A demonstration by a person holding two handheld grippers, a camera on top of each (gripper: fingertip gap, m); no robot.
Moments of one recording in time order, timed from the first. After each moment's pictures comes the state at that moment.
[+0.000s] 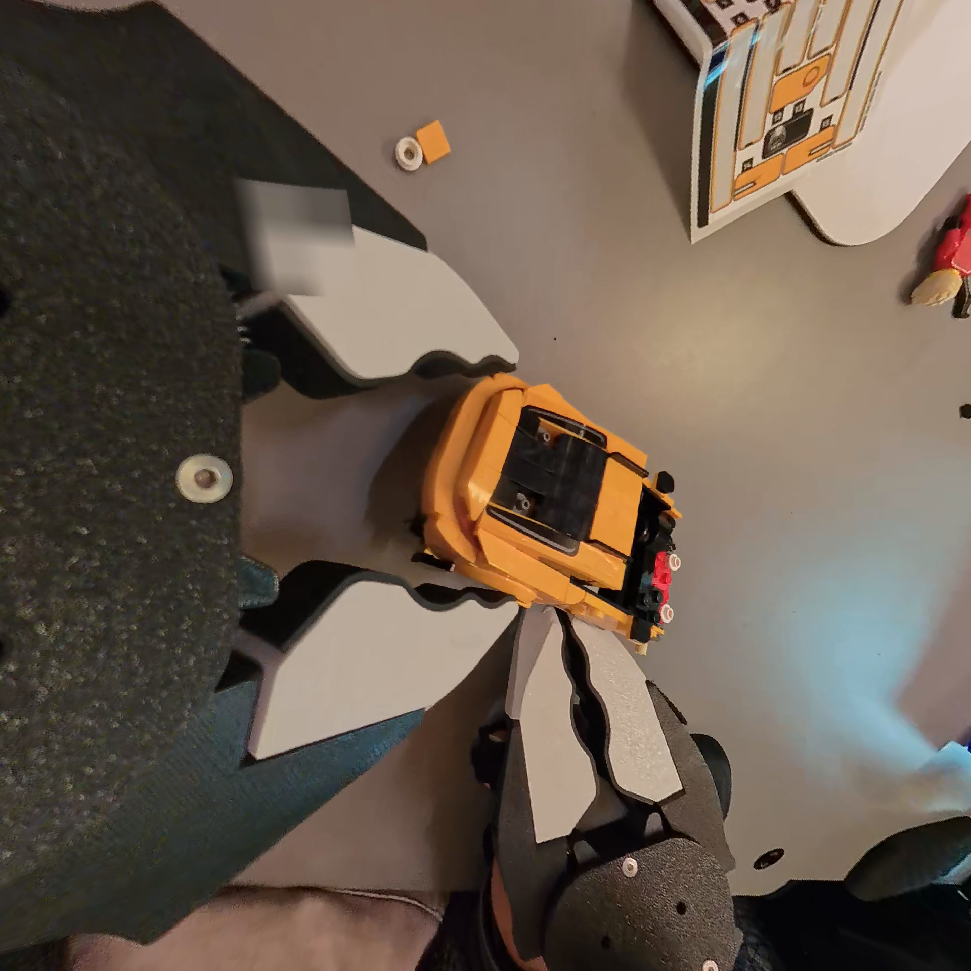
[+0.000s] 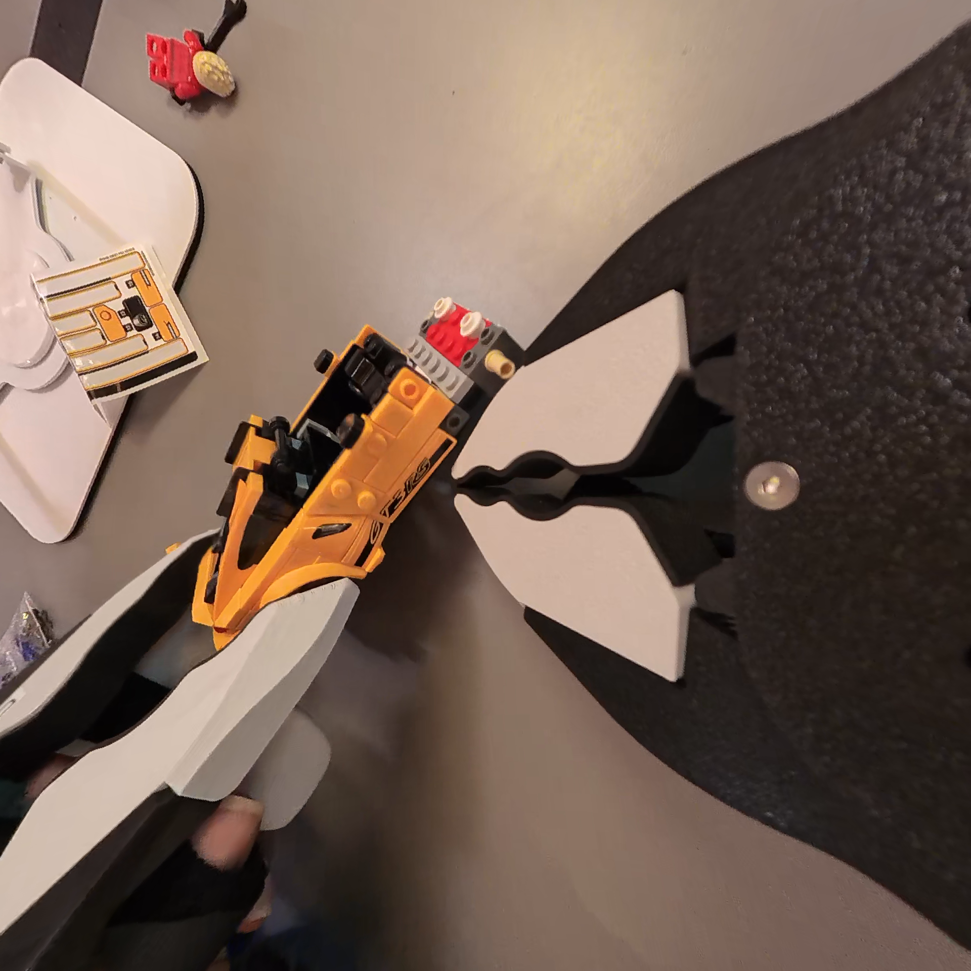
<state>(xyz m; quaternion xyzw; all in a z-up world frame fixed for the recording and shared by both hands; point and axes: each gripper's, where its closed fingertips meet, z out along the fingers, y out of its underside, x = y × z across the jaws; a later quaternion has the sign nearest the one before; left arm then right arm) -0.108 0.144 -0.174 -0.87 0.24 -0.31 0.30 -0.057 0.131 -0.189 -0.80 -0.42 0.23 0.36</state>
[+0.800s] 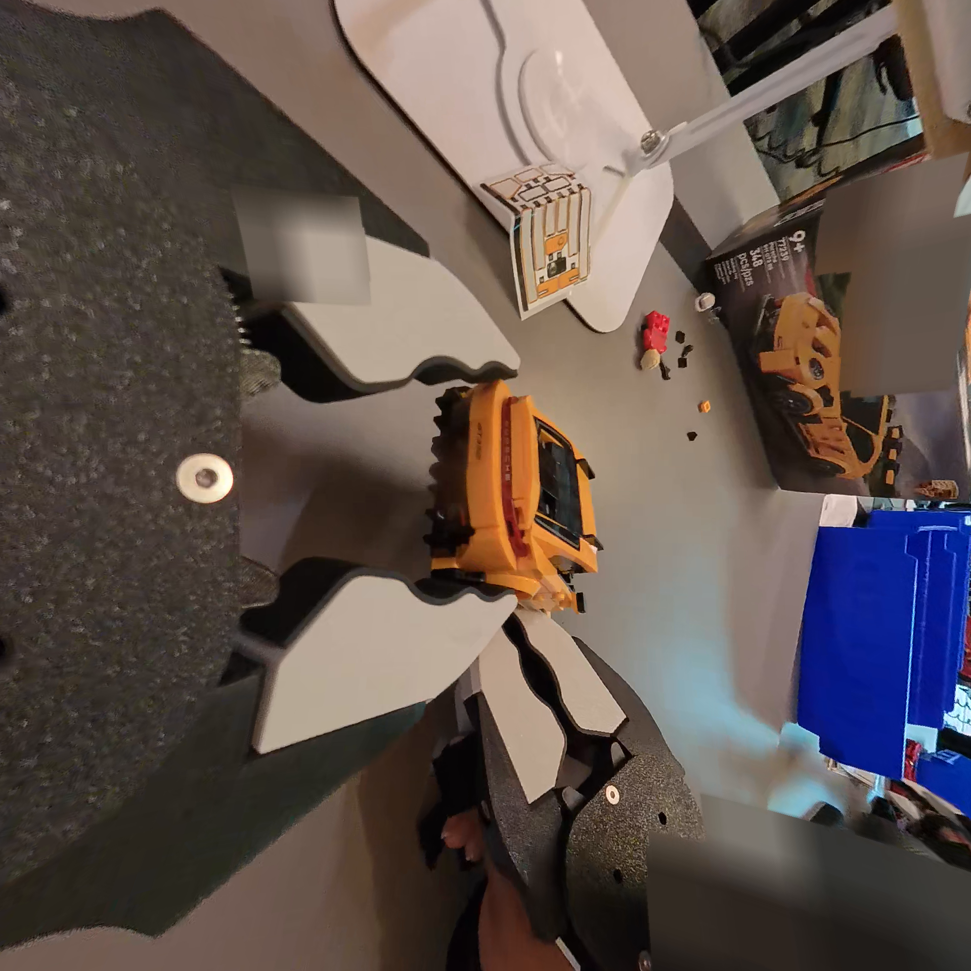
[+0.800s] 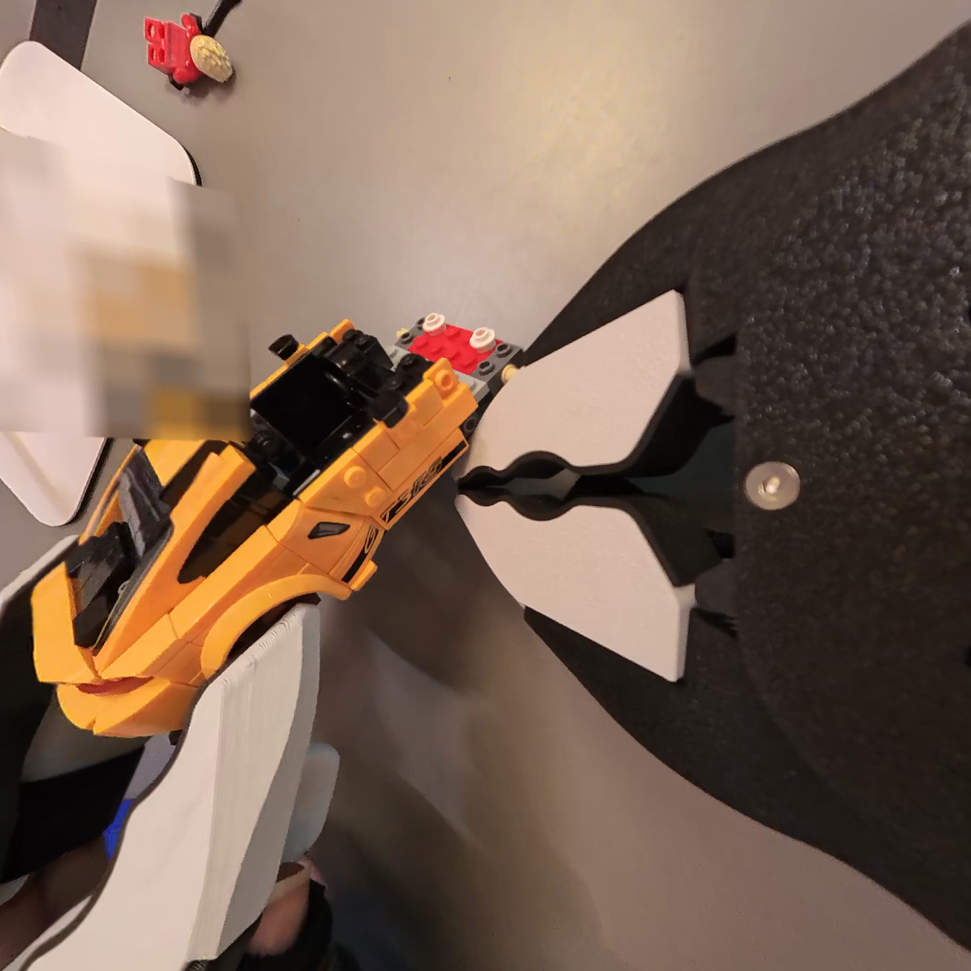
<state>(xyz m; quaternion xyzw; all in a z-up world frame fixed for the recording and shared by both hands) -0.098 0.140 -0.125 -0.78 0.28 -0.20 0.52 -0.056 0.124 -0.187 -0.80 -0.42 0.24 0.36</state>
